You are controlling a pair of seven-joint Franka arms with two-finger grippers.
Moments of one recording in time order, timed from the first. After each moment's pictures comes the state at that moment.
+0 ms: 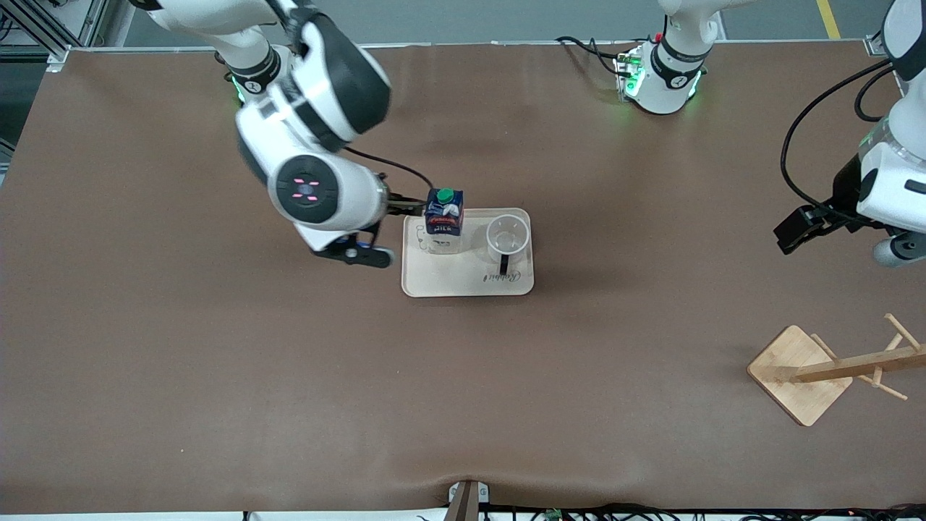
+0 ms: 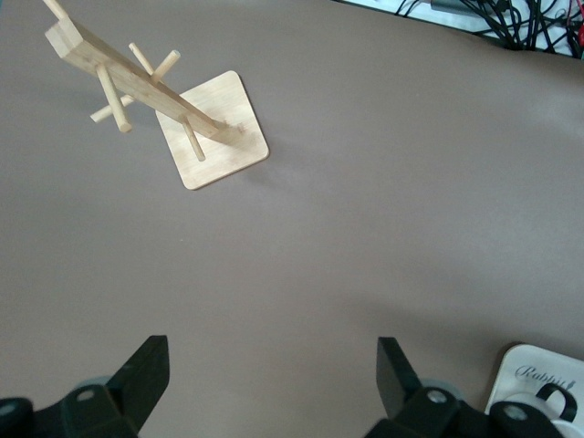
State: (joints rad) left arm 0.24 0.15 -0.42 -1.41 0.21 1.62 -0.44; right arm 0.50 0.53 0.02 -1.14 0.26 1.32 0.76
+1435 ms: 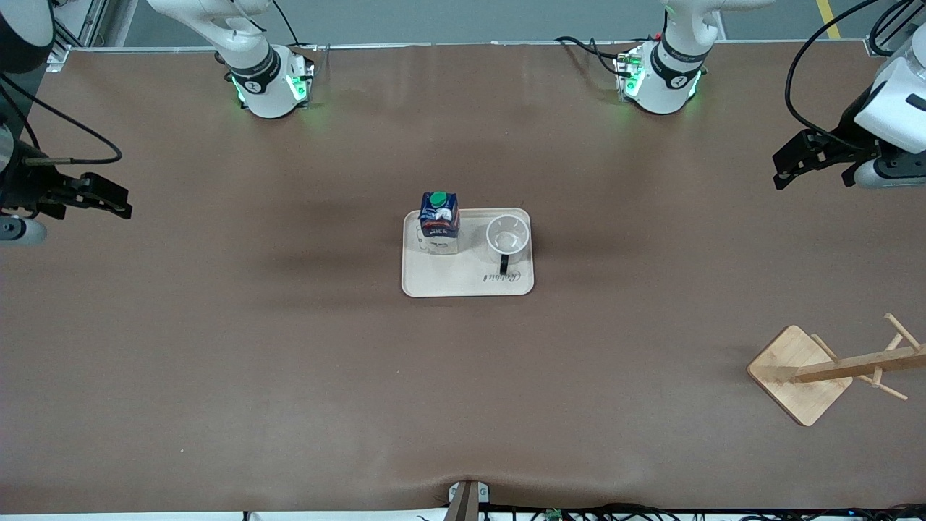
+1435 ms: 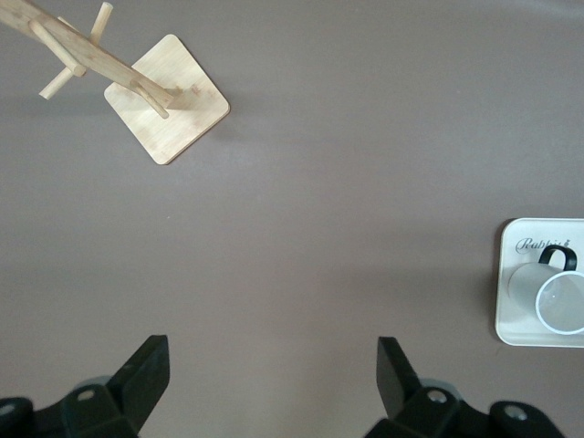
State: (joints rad) left arm -0.02 -0.09 -0.08 -1.66 0.04 1.63 -0.11; right arm -0.01 0.05 0.02 -1.54 -0.04 1.52 0.00
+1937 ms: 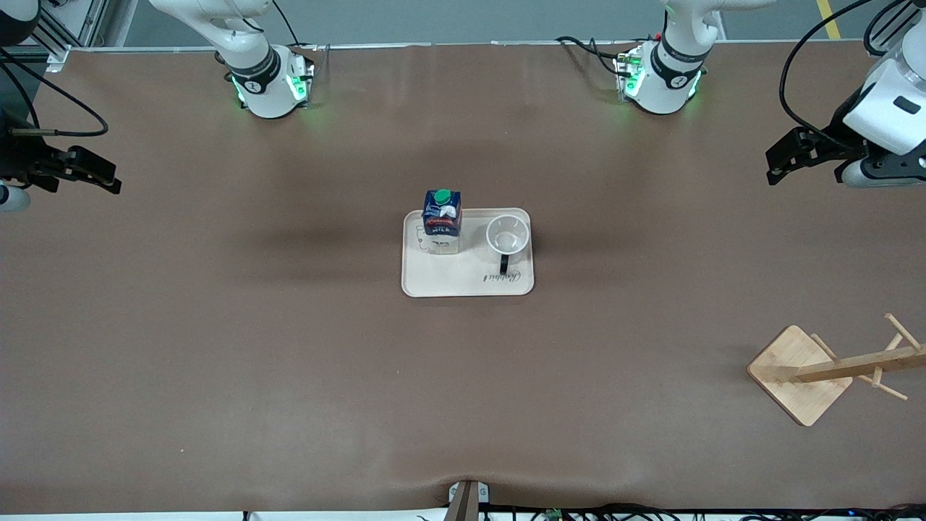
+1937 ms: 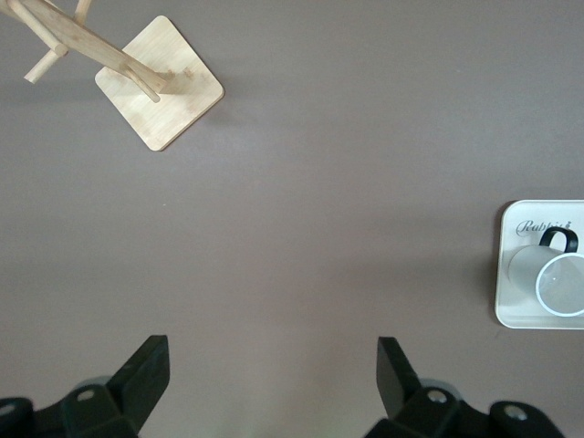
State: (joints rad) left arm -0.03 -0.09 -0.08 -1.66 0.03 1.60 -0.11; right arm -0.06 -0.05 0.02 -1.65 -0.02 1.53 -0.01
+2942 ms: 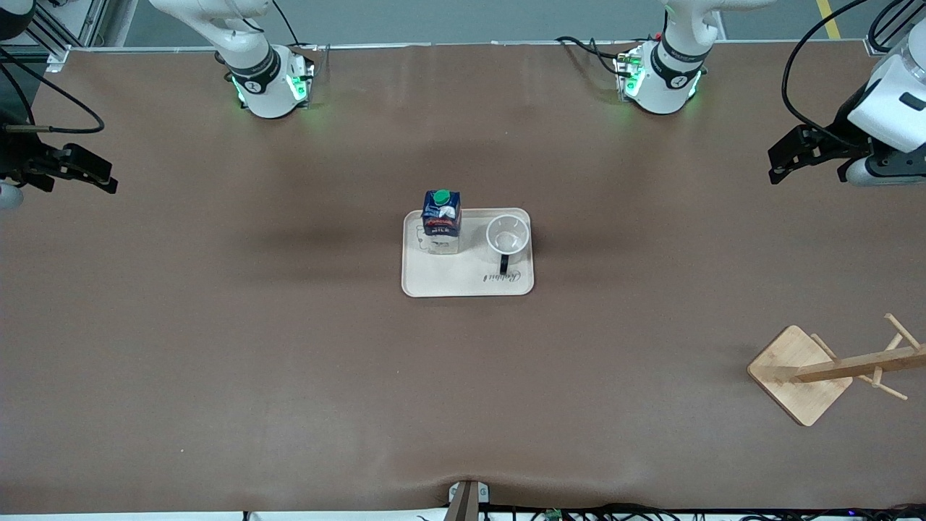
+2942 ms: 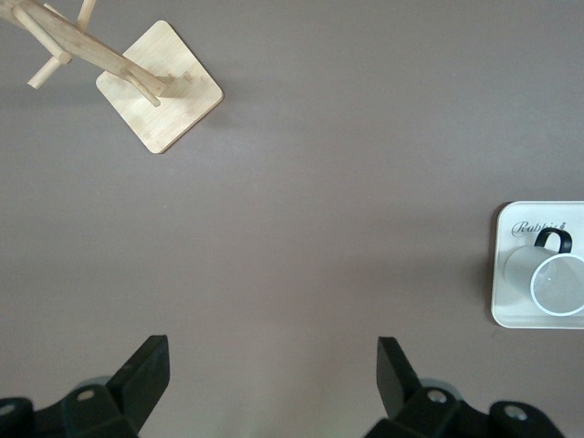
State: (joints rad) left arm -0.03 -0.08 -0.09 -1.63 0.03 1.57 -0.12; right arm -0.06 -0.05 0.02 -1.63 -0.02 1.53 -0.01
